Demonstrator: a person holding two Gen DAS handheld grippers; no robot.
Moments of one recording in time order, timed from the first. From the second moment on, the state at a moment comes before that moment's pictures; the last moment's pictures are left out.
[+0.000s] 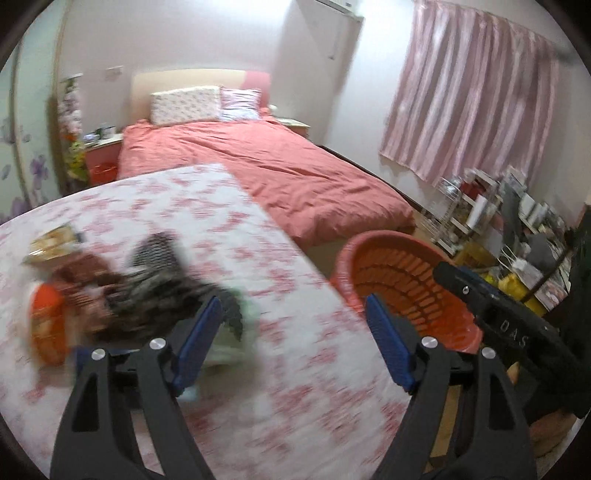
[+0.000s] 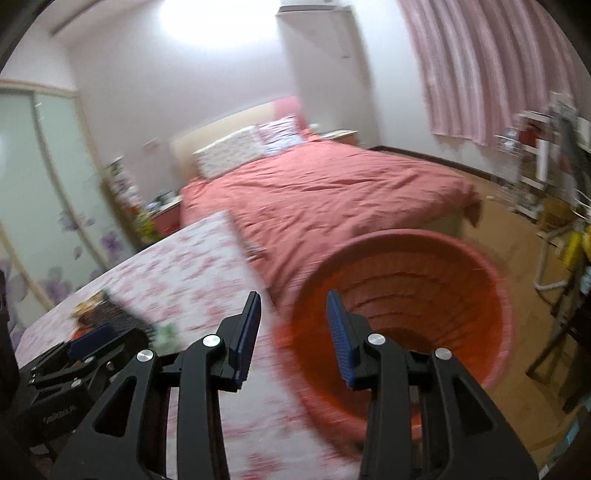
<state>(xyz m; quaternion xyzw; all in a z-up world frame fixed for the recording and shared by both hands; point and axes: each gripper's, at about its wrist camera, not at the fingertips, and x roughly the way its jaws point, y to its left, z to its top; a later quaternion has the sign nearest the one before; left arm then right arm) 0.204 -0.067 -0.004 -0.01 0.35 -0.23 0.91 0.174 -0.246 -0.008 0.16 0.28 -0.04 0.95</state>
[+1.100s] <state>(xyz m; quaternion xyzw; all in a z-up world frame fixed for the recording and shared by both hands) 0.190 0.088 -0.024 -0.06 0.36 -0.08 0.93 0.236 -0.126 -0.010 0.09 0.30 0.06 0.95</state>
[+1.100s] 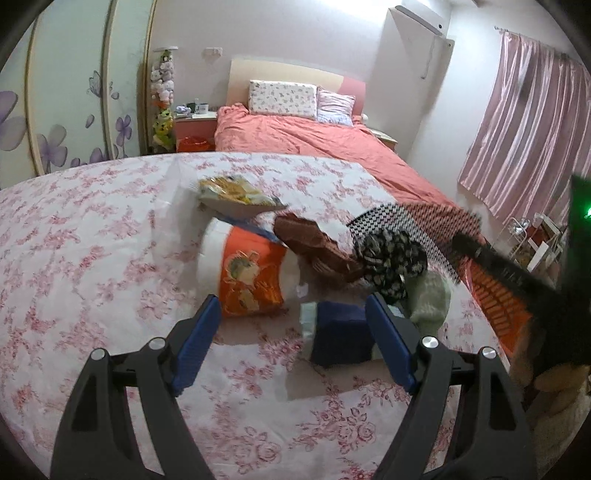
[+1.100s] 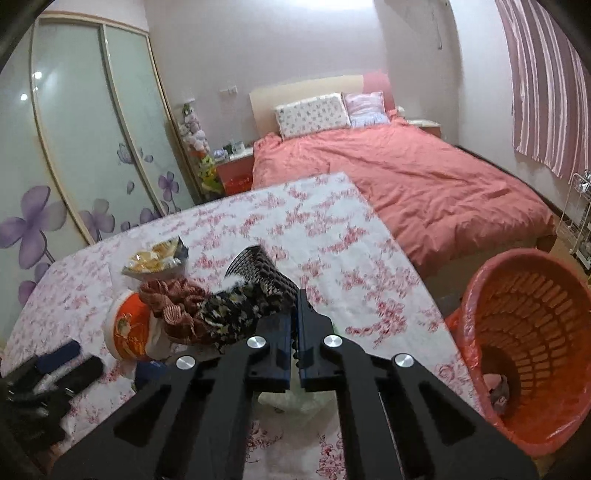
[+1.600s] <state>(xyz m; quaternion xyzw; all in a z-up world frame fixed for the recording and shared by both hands) 0.208 0.031 -0.053 -0.02 0.39 -0.10 0.91 0.205 -0.168 0.020 0.13 0.24 0.01 0.96</state>
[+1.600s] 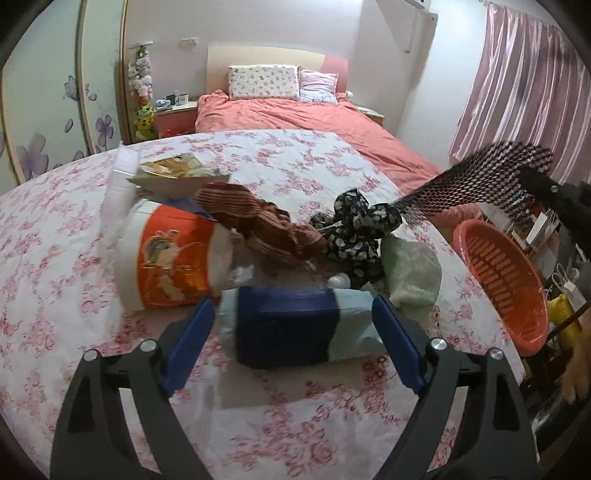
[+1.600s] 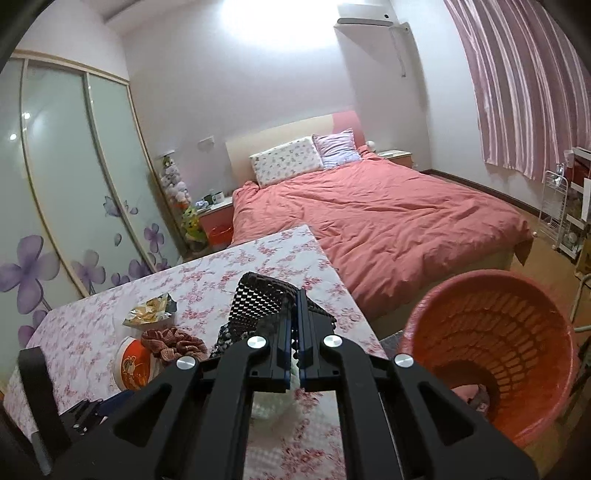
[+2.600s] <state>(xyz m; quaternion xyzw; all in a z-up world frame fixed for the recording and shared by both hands) 0.210 0.023 -0.071 -0.01 0.43 -0.14 0.89 0.185 -0.199 0.001 0.16 0.26 0.00 0.95</state>
